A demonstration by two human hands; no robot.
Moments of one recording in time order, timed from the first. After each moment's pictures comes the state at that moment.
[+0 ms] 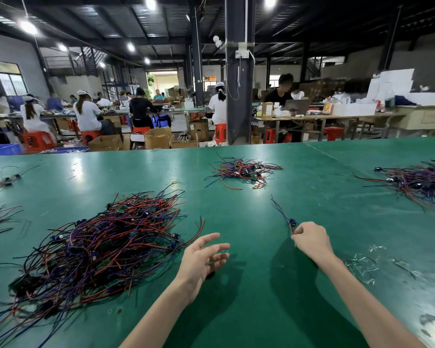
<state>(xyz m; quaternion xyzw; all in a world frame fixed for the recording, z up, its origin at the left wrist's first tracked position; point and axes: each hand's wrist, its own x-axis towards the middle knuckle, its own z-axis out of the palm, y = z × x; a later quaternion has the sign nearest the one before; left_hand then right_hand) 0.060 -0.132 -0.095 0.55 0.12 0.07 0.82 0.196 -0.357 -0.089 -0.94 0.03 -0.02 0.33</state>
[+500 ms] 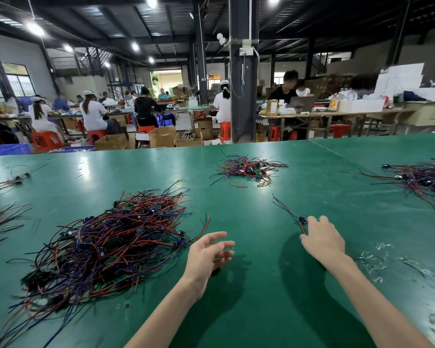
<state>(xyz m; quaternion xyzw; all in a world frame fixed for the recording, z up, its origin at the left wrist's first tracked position) 0.058 -0.136 -0.096 0.58 0.13 0.11 0.80 0.194 -0.361 -0.091 -0.99 -0.01 -0.07 0.11</state>
